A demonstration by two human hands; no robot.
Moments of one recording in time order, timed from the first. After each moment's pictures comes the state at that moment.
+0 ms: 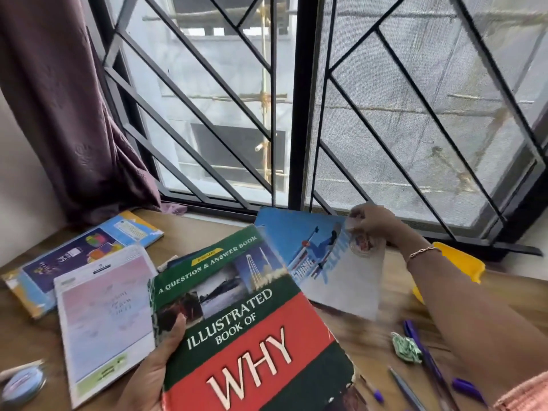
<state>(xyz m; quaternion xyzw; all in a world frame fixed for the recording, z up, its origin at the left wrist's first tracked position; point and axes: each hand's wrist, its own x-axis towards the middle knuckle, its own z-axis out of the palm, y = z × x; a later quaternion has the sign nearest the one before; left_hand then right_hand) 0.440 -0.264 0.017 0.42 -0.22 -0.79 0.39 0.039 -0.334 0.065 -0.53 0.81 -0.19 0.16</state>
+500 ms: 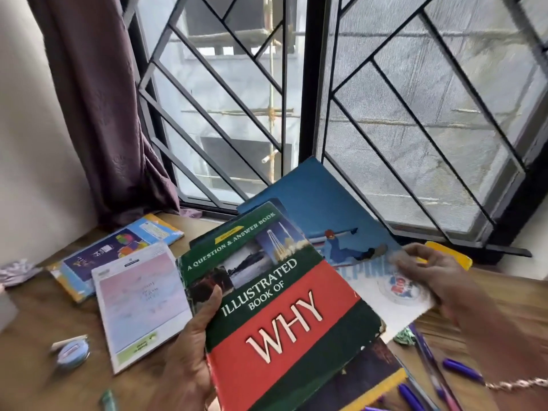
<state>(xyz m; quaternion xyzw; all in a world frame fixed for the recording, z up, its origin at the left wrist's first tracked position) 0.425 -0.230 0.059 0.37 -0.16 -0.82 0.41 0.122 -0.154 0.097 -0.32 0.61 -0.60 0.42</state>
